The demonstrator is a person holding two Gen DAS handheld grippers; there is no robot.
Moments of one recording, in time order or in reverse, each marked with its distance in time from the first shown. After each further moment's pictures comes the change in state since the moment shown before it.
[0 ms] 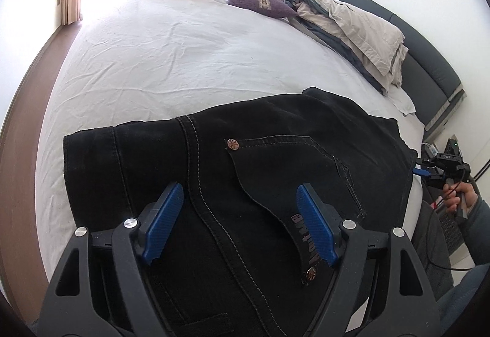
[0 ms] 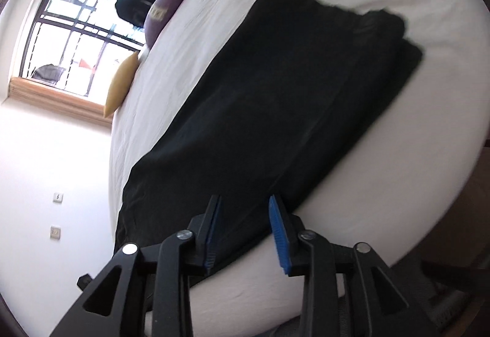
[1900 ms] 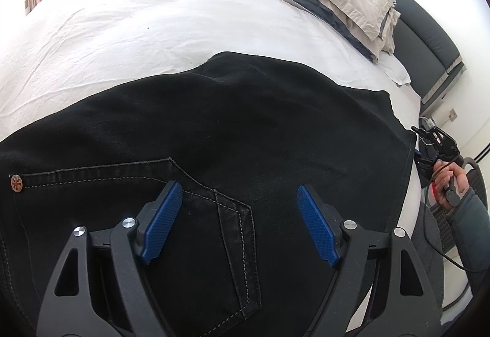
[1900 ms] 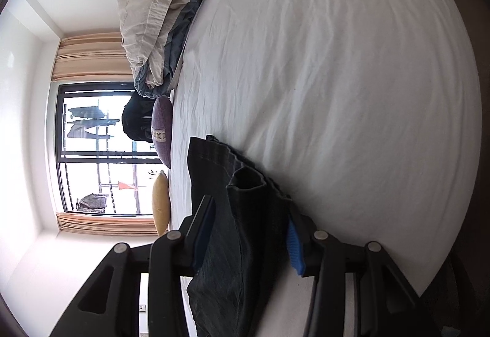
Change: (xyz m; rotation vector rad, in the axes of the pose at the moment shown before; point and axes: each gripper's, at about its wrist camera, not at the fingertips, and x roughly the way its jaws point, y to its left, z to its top) left arm 0.111 -0.138 0.024 0.087 0.135 -0.039; right arm -0.080 -0.208 0.144 0.458 -0.274 0.313
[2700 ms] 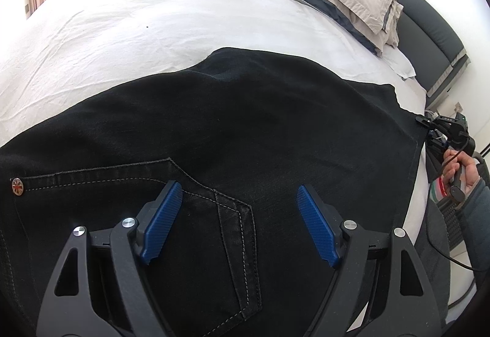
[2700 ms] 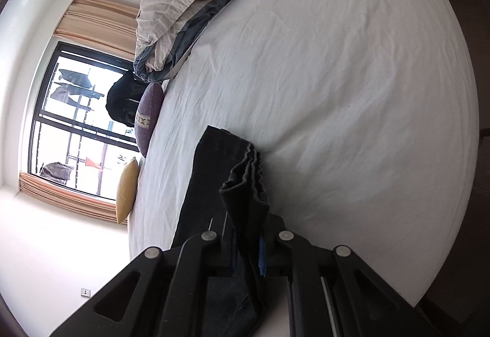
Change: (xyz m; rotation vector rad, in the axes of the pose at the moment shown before) left arm 0.005 -0.006 0.001 0.023 0.017 0.038; right arm -0.003 0.052 -0.022 -0.243 -0.068 -0.160
